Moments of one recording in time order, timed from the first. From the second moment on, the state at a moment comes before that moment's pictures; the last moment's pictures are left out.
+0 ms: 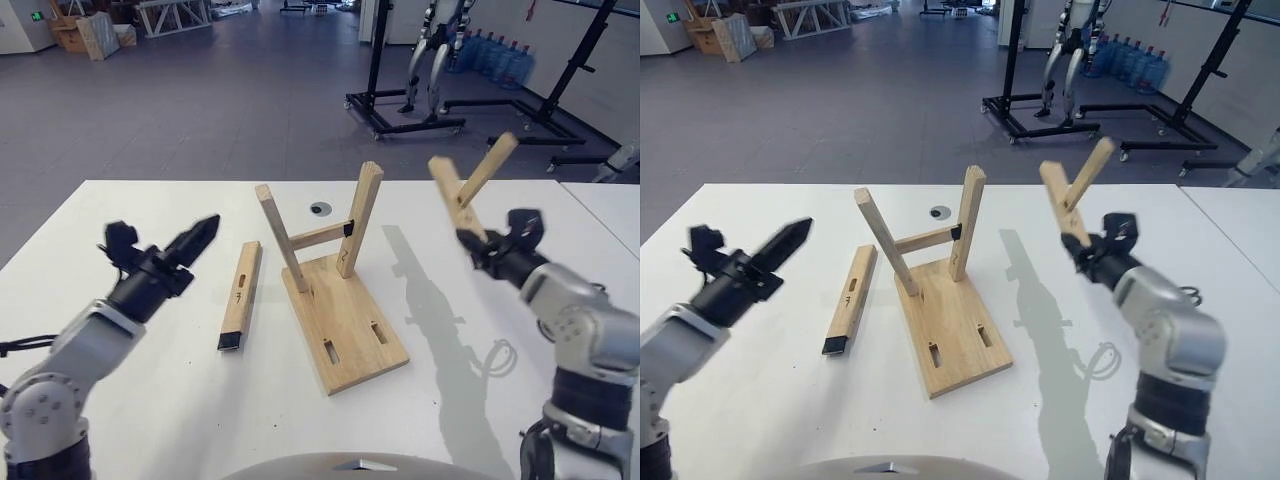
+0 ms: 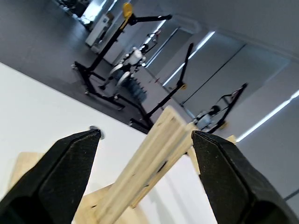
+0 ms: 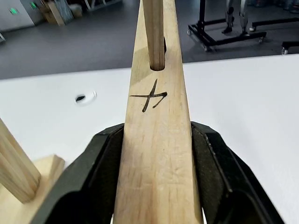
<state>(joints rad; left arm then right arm) 0.03 0.49 0.51 -0.52 -1.70 0.75 0.02 -0.32 -0.47 -0.55 -0.26 0.53 1.02 0.35</state>
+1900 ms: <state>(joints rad) -0.52 0.18 0.25 -0.42 -1.98 0.78 0.21 -0.46 -0.58 -0.15 -0.36 1.69 1.05 0.38</state>
